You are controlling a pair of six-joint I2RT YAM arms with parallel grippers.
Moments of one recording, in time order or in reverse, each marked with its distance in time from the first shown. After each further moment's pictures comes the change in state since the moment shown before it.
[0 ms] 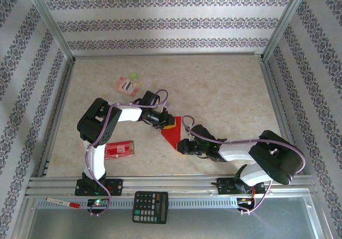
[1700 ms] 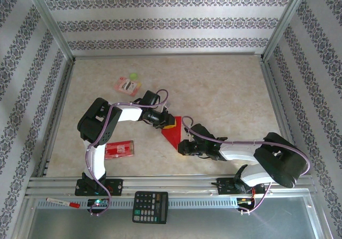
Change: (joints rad) left arm 0.000 0.005 0.006 -0.003 0.001 0.000; right arm 0.009 -0.047 0.041 -0.159 -0.010 -0.035
